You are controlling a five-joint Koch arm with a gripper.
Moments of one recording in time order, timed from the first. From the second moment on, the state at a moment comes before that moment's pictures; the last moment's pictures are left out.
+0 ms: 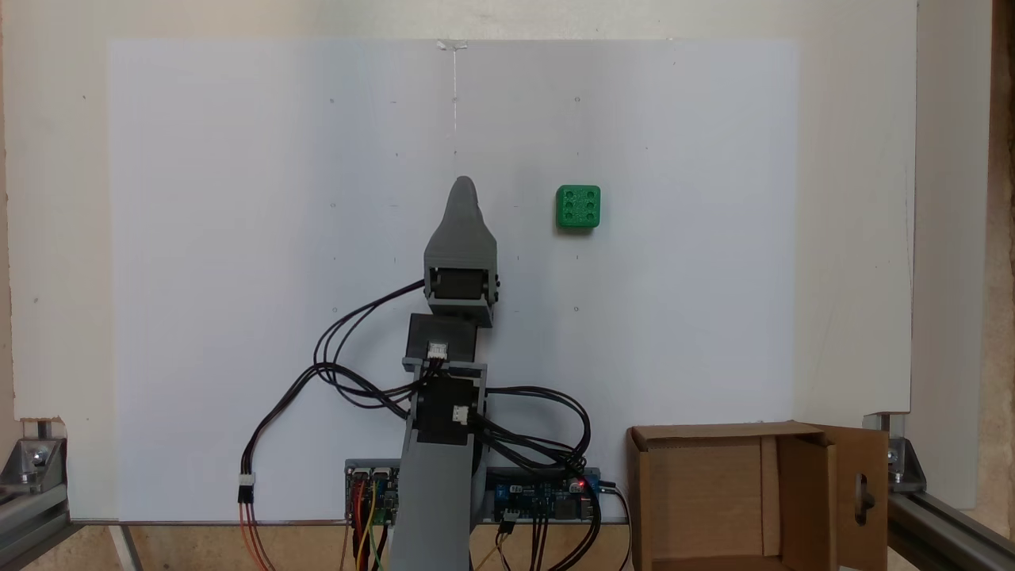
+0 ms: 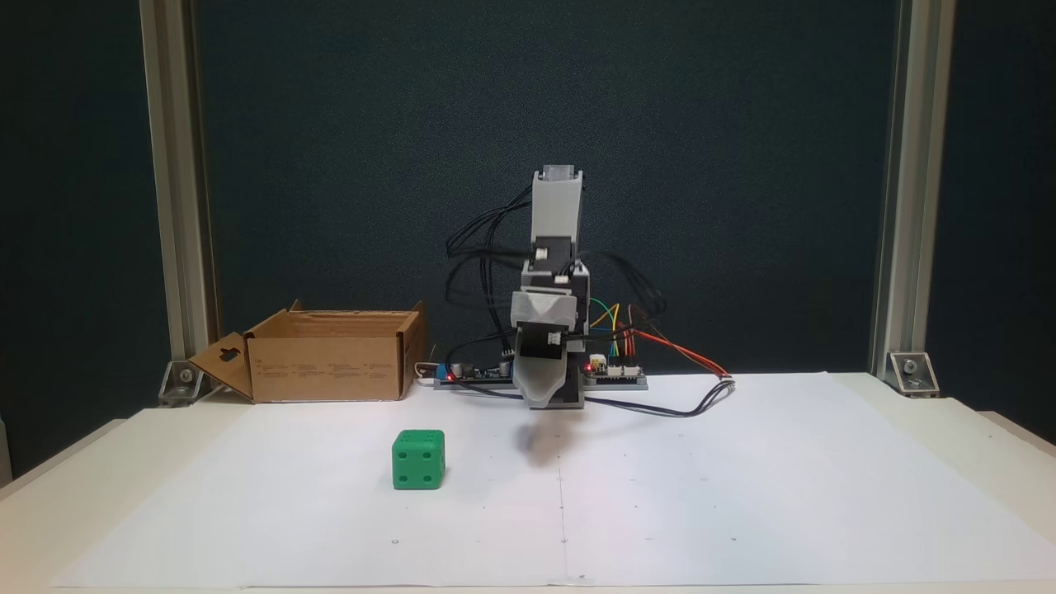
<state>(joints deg) 4.8 129.5 160.7 -37.5 -7.0</state>
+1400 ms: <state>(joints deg) 25.0 104.6 89.4 70.1 -15.7</state>
